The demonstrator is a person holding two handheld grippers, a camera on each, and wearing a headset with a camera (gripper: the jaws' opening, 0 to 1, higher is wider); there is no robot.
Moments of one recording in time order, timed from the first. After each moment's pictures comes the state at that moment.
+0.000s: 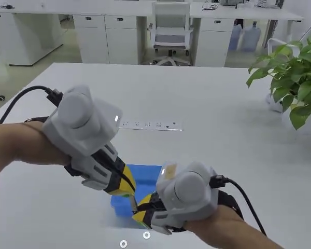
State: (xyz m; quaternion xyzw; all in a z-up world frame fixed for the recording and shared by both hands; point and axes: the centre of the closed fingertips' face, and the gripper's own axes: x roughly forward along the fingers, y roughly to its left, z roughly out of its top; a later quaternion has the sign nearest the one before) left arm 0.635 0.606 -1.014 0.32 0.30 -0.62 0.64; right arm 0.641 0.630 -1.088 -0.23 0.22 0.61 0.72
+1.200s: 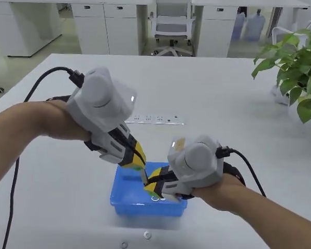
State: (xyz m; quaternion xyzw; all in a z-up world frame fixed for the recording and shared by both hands) left arm 0.700 0.600 -1.033 0.34 0.30 -0.61 0.65; right arm 0.709 0.622 -1.105 -0.24 0.22 0.61 0.72
